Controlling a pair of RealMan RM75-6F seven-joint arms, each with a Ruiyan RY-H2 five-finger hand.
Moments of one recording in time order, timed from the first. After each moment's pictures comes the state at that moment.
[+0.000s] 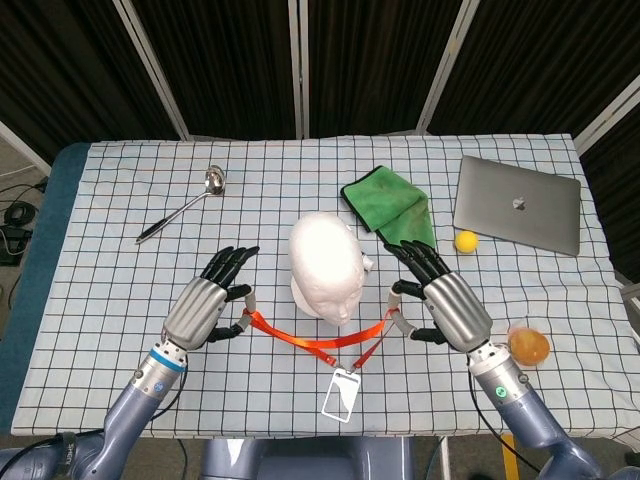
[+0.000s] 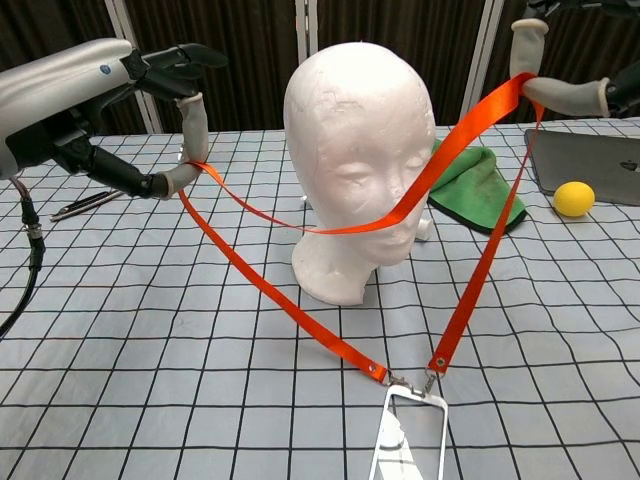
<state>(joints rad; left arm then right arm) -0.56 -1.46 -0.12 -1.85 1.43 1.26 0.19 0.54 -1.14 0.11 -1.97 -1.50 1.29 0.06</state>
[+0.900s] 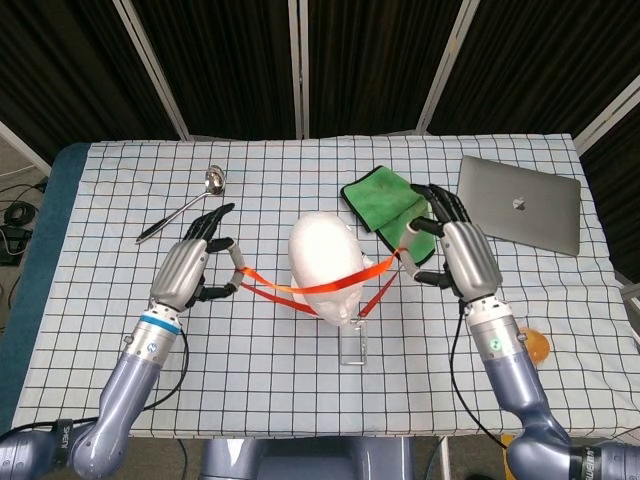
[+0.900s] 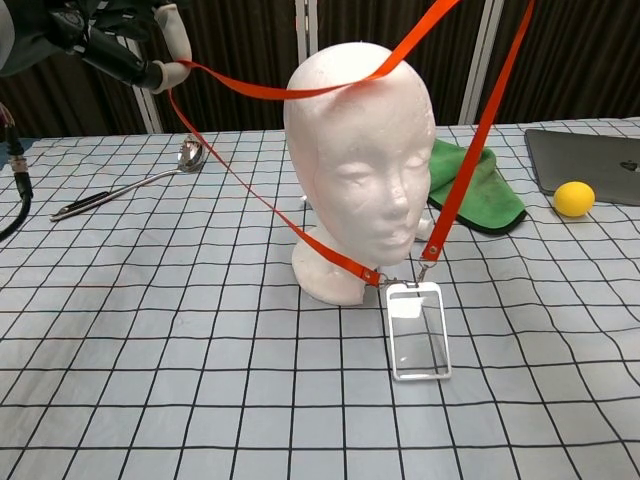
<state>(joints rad) -0.65 -1.35 -0.40 -2.09 0.86 1.20 0.33 0.63 -1.14 0.39 -2.08 -0.98 1.27 -0.12</state>
